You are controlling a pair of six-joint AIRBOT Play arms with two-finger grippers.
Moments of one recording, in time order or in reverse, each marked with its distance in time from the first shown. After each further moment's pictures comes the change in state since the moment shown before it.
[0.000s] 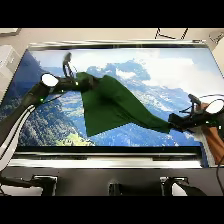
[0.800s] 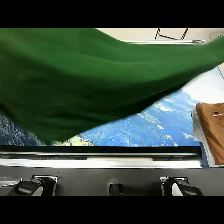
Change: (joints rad) left arm 0.064 0.918 -0.003 0.014 0.443 0.126; right arm 0.000 0.305 0.930 0.029 -0.012 -0.040
